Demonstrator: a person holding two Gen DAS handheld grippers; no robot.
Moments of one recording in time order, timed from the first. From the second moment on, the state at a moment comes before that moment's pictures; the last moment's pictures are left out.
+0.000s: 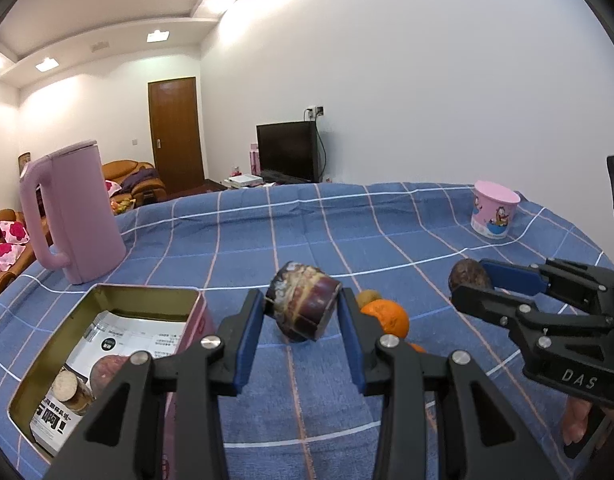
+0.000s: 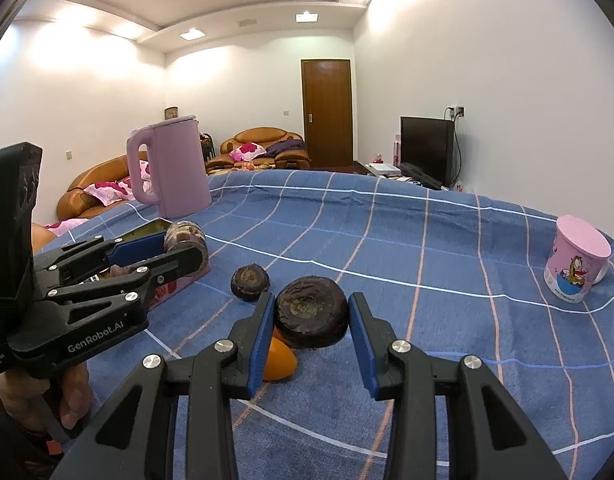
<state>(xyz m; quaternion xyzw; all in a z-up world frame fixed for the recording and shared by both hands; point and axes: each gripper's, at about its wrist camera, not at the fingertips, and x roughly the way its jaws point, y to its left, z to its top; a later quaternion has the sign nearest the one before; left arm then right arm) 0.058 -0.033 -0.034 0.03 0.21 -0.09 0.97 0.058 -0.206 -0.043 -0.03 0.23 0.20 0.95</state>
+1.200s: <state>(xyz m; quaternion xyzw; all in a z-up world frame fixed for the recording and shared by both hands) 0.041 -0.031 -0.028 0.04 0.16 -0.05 0.98 0.041 -0.214 -0.034 -0.02 0.18 0.19 0.96</state>
